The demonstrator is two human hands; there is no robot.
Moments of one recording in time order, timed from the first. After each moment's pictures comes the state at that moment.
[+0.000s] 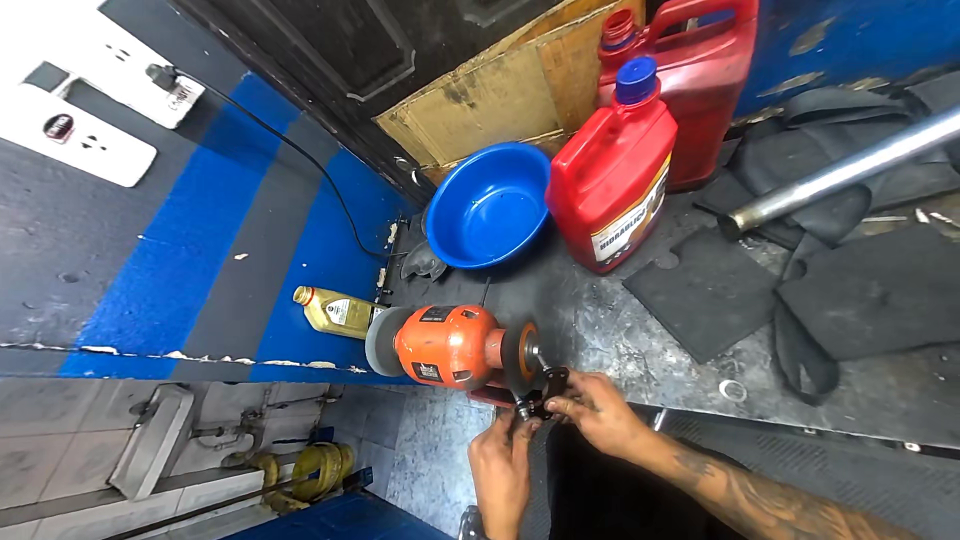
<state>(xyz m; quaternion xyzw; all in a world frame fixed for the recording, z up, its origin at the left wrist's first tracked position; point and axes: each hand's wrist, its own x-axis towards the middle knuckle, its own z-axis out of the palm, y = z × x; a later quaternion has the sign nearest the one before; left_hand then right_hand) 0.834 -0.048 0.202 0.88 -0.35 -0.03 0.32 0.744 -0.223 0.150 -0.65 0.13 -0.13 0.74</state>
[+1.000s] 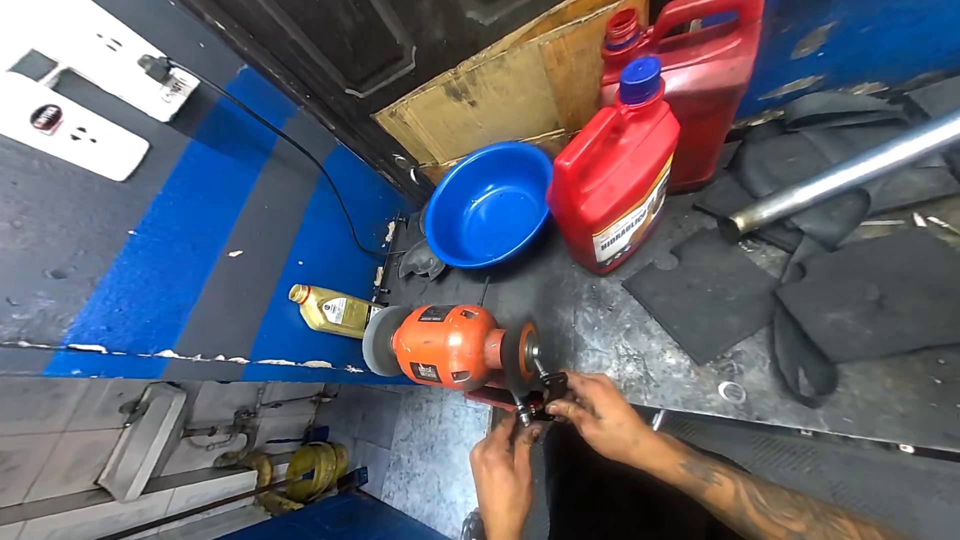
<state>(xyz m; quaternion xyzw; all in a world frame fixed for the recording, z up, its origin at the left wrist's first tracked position) 0.828 -0.046 0.199 0.88 -0.35 -0.03 0.33 0.741 -0.227 0.152 -0.73 0.11 -0.15 0.66</state>
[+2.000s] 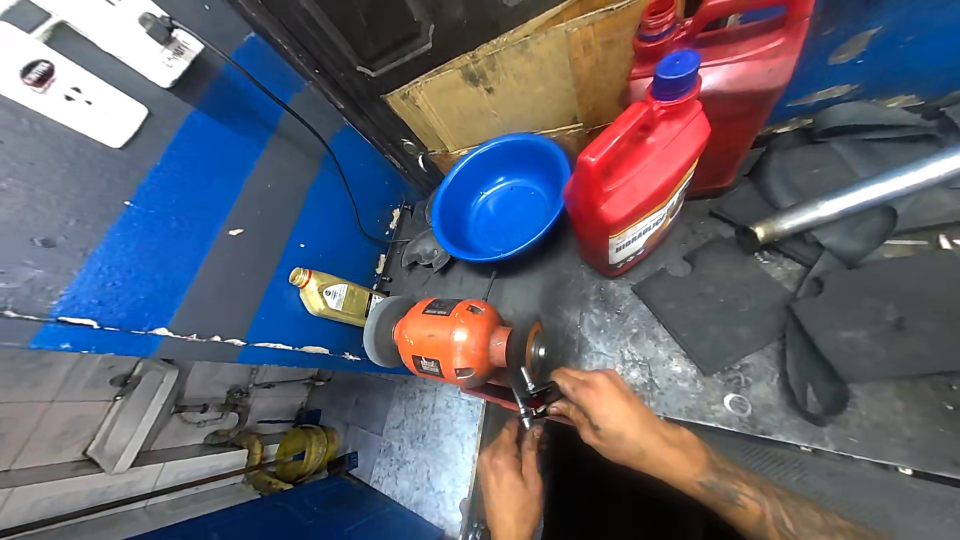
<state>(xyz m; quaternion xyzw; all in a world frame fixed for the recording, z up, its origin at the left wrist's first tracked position) 0.812 -0.051 0.201 0.88 -0.31 -0.06 0.35 0.747 -0.248 0.195 -0.89 0.03 -0.14 0.43</state>
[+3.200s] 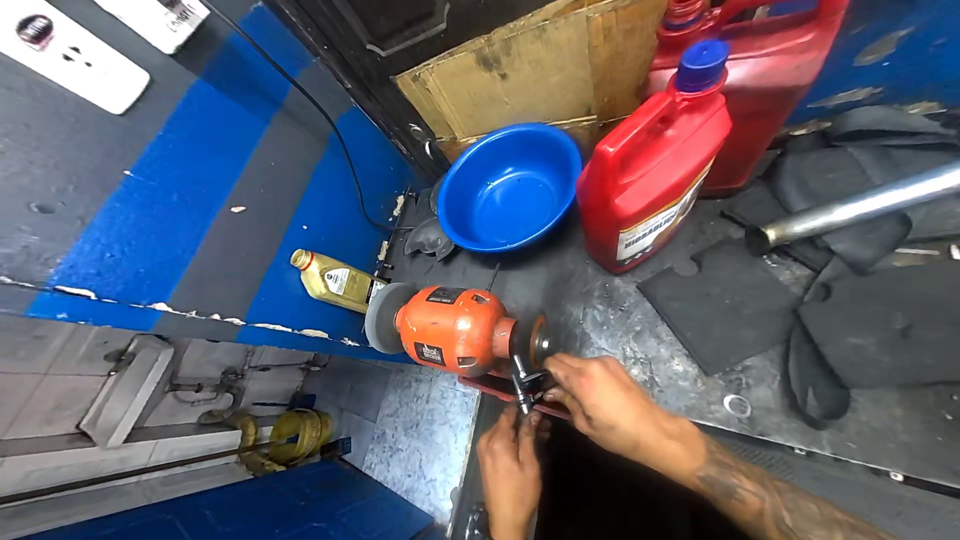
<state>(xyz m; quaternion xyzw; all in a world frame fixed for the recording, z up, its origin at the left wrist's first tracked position) 0.813 -0.056 0.202 0.86 -0.29 -0.08 0.41 0.755 -0.249 0.216 -0.92 0.02 -0.14 0.36</state>
